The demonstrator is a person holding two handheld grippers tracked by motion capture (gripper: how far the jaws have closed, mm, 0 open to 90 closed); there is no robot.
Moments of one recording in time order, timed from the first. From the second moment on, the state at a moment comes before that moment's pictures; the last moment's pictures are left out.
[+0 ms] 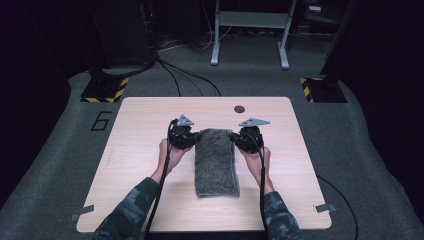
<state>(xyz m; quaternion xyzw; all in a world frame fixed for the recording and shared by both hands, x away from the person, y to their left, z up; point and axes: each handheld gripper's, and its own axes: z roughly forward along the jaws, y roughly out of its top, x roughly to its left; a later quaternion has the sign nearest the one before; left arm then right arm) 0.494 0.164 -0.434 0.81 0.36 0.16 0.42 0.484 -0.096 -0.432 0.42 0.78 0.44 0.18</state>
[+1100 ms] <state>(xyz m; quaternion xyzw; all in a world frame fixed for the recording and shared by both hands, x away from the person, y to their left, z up) 0.407 0.167 -0.482 0.84 0.33 0.07 0.43 0.379 -0.111 -0.480 0.38 0.80 0.42 0.18</state>
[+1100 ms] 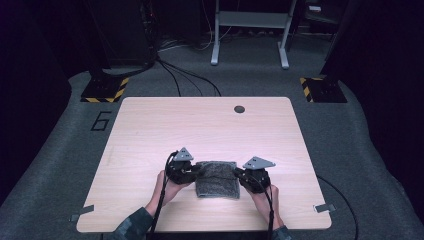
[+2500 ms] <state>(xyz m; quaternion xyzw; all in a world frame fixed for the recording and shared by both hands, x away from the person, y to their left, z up) 0.393 0.157 -0.516 0.87 0.34 0.15 0.33 0.373 -0.105 -0.521 0.41 0.82 0.34 0.18</state>
